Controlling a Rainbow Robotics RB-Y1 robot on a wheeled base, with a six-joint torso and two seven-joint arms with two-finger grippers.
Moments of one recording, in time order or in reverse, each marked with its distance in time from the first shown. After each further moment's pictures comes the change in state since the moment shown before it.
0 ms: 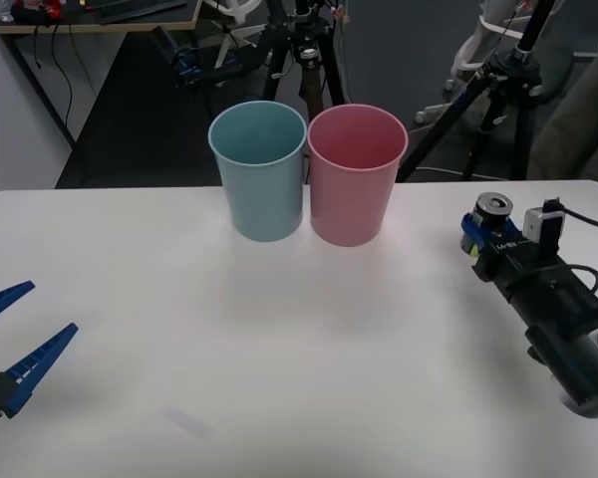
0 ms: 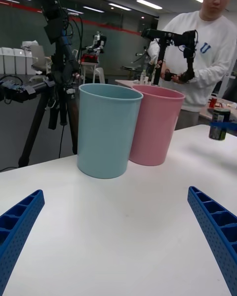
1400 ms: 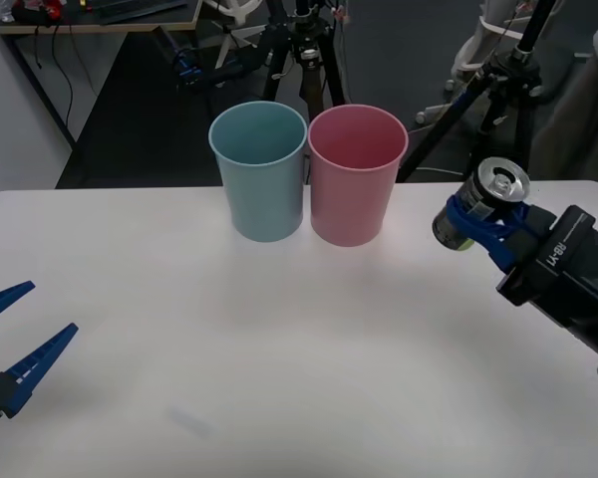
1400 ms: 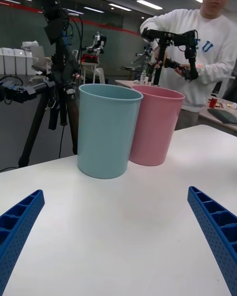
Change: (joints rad) right arm 0.194 -0.052 -0.084 -0.549 -0.031 -0.476 -0.241; left arm 0.000 0.000 0.000 0.000 0.000 0.000 0.000
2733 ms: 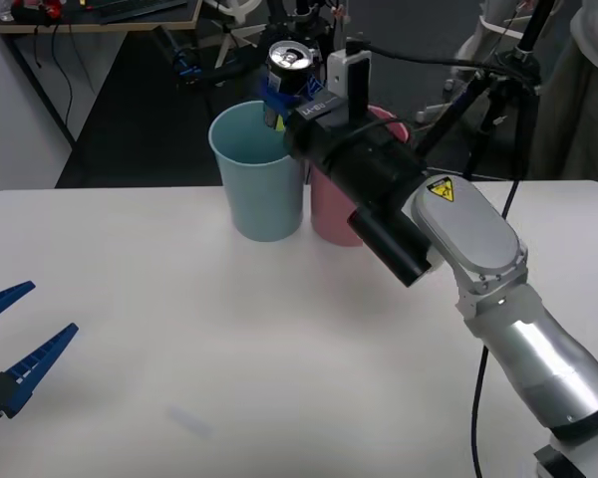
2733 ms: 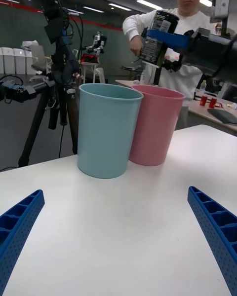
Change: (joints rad) right arm -0.763 0.155 0.544 0.568 0.213 0.690 -0.096; left arm 0.000 0.000 0.000 0.000 0.000 0.000 0.000
